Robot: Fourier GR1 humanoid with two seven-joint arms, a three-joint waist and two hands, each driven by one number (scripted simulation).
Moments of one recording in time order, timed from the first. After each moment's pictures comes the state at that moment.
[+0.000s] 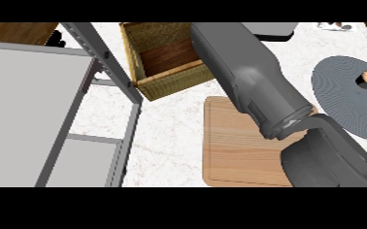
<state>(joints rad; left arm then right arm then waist) -0.35 0.27 0.15 -1.41 -0.07 0.06 0.13 -1.59 0.00 0.42 -0.09 0.86 -0.17 1.06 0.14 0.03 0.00</state>
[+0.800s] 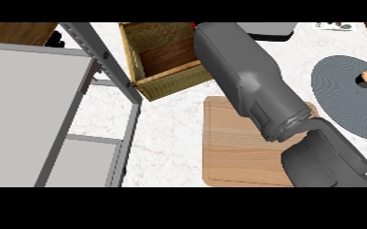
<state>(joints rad) -0.35 0.26 0.17 -1.42 -0.08 0.04 0.13 -1.53 0.00 0.37 -0.12 0.79 -0.12 1.07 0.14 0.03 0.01</state>
